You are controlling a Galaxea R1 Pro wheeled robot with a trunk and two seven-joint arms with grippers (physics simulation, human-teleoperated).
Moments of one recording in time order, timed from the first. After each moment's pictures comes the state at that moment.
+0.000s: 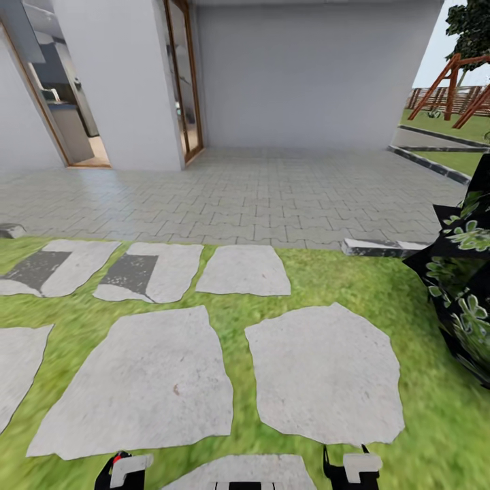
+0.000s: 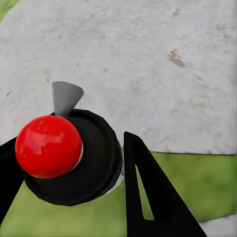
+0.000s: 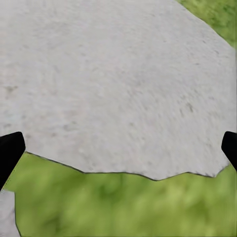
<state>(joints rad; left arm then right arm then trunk) -0.20 0.01 0.09 -0.47 -0.09 -0.47 0.22 -0.39 0.01 0.18 -0.03 0.14 -0.78 -0.43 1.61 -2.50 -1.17</state>
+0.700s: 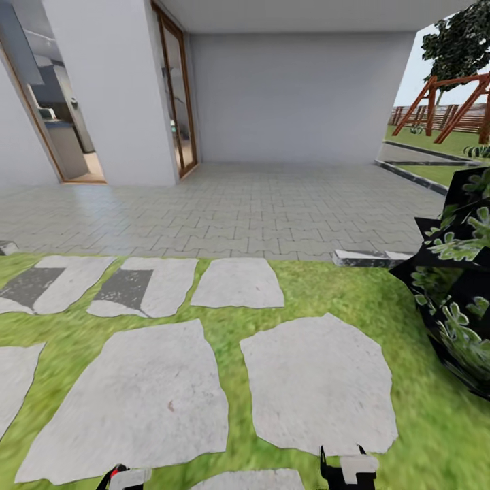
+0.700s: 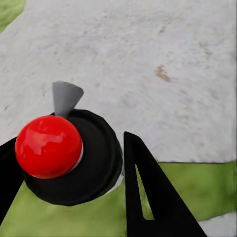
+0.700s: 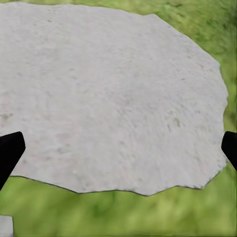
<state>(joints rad) -0.16 0.01 0.09 -0.47 -0.09 -0.47 0.22 -0.39 0.03 0.18 -0.03 0.14 -0.78 -0.44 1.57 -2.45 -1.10</state>
